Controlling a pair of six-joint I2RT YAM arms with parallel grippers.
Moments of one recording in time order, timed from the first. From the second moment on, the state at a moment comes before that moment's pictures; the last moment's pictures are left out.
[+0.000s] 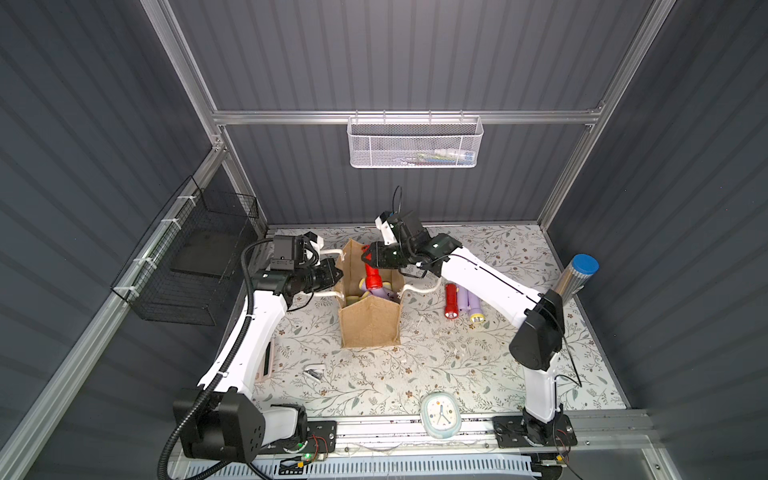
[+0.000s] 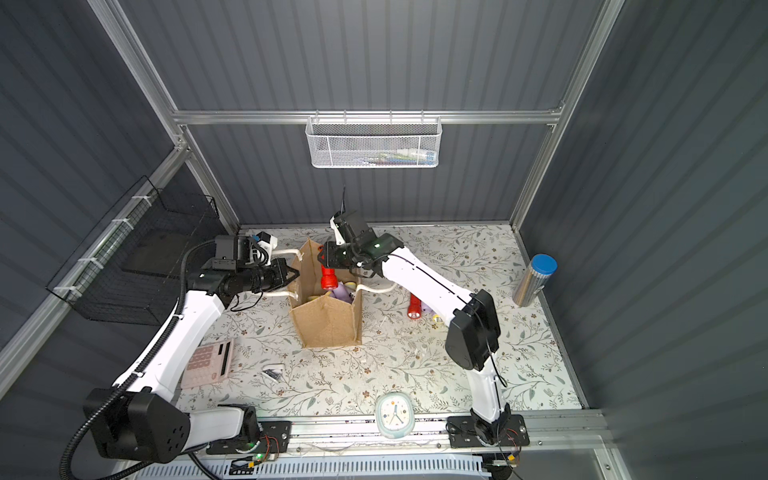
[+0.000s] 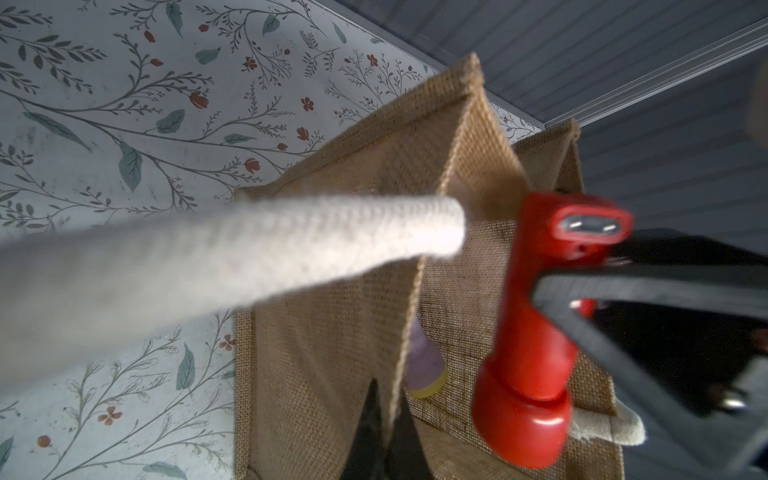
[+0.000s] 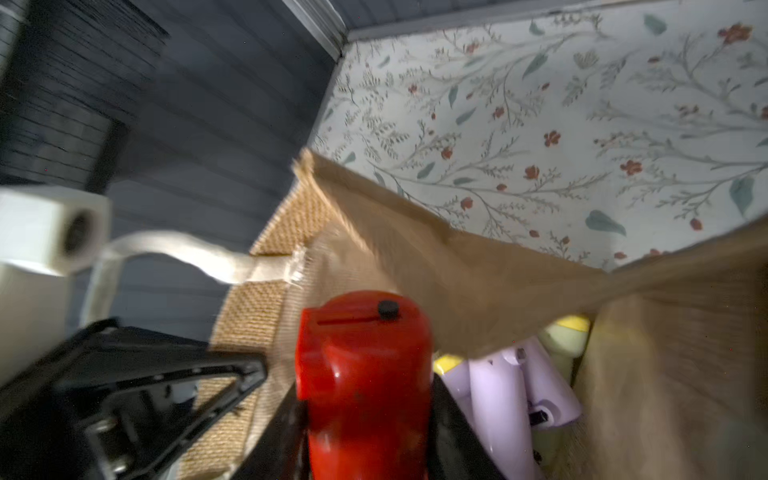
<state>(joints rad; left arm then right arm) -0.13 1.29 1.20 -0.69 0.47 -0.40 0.79 2.02 1.97 -0.63 -0.20 0.60</state>
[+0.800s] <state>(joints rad) -0.13 1.28 1.19 -0.69 0.45 -0.40 0.85 2.16 1.94 -0.87 0.13 0.49</state>
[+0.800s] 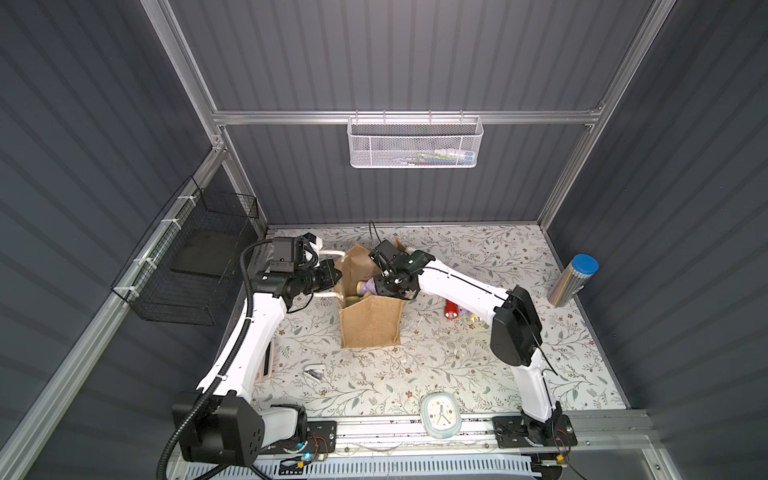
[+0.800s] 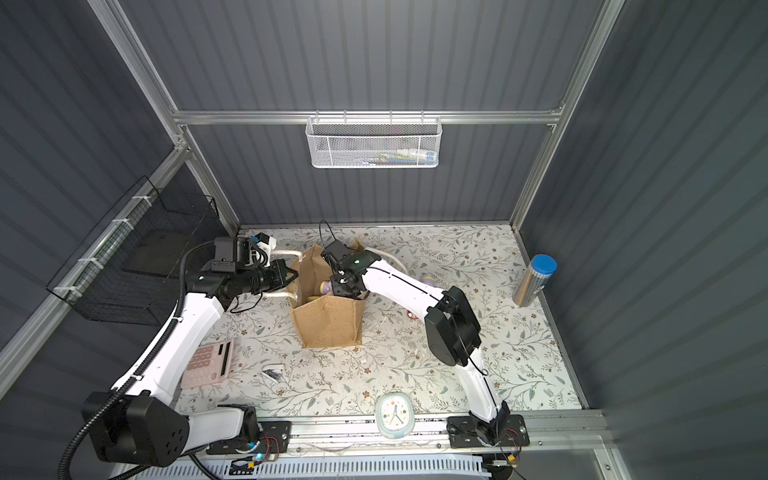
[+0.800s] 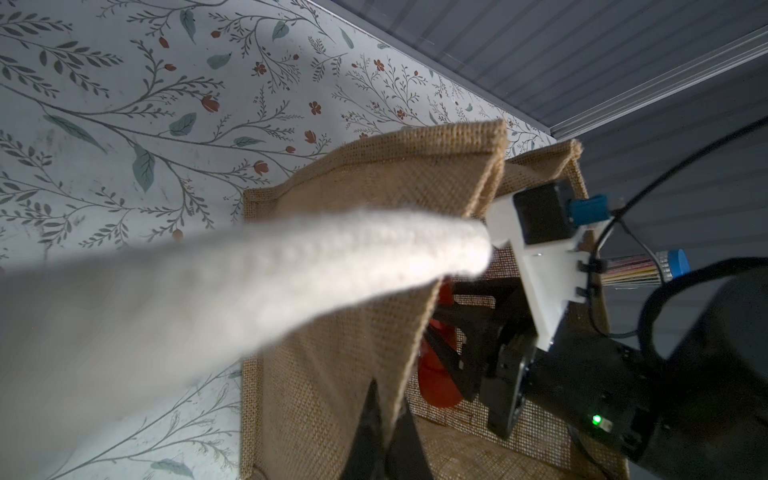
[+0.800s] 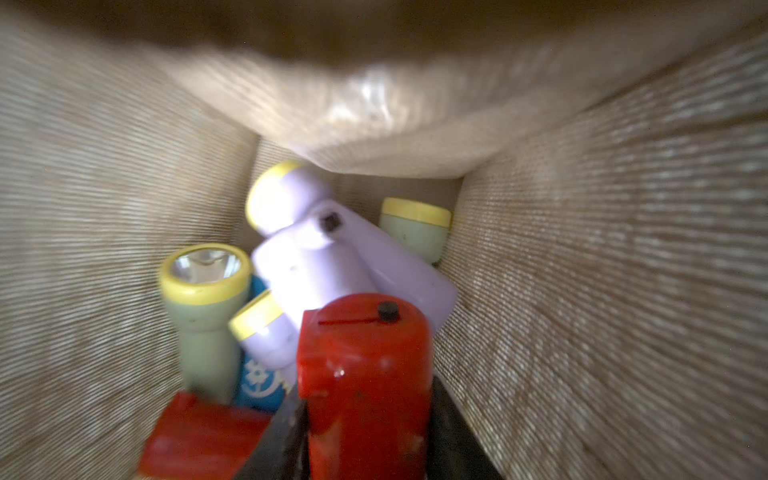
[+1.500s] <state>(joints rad) -0.13 1.28 1.19 -0.69 0.44 -0.40 0.84 2.08 1.98 -0.90 0.02 0.44</state>
